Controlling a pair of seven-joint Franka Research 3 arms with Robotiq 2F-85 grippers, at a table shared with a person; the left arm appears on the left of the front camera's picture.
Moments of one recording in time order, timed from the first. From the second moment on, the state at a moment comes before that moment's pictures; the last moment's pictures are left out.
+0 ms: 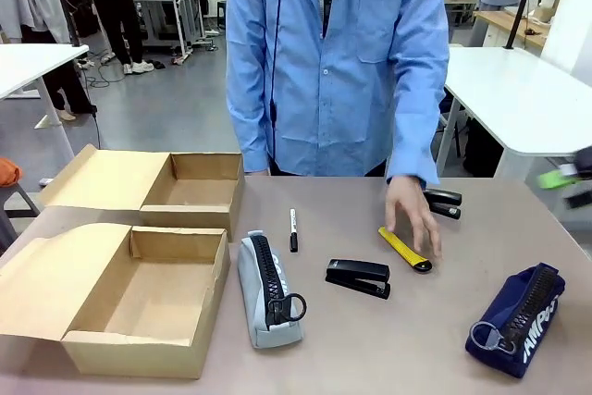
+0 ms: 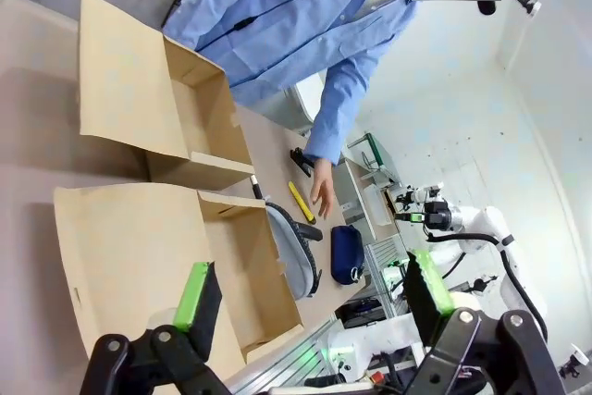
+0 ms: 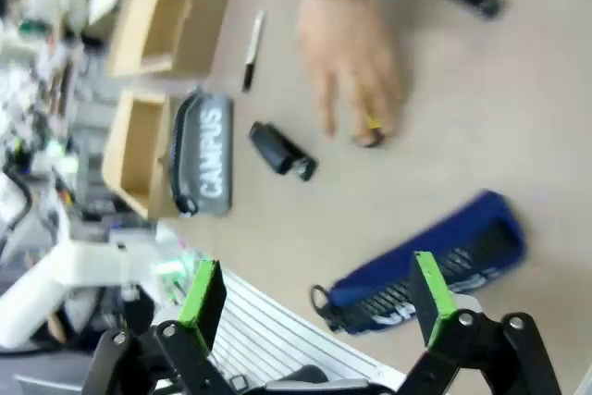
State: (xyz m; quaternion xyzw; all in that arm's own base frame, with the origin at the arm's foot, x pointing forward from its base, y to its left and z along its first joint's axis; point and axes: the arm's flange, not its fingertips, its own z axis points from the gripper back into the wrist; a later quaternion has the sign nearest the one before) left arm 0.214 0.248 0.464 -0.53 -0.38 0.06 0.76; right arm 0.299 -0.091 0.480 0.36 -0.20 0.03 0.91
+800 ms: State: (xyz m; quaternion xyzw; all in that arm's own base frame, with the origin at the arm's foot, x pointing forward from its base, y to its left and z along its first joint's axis) left arm 0.214 0.248 0.462 -0.53 -0.38 0.06 0.76; right arm 0.226 -0.217 0.467 0.38 -0.26 -0.09 0.88
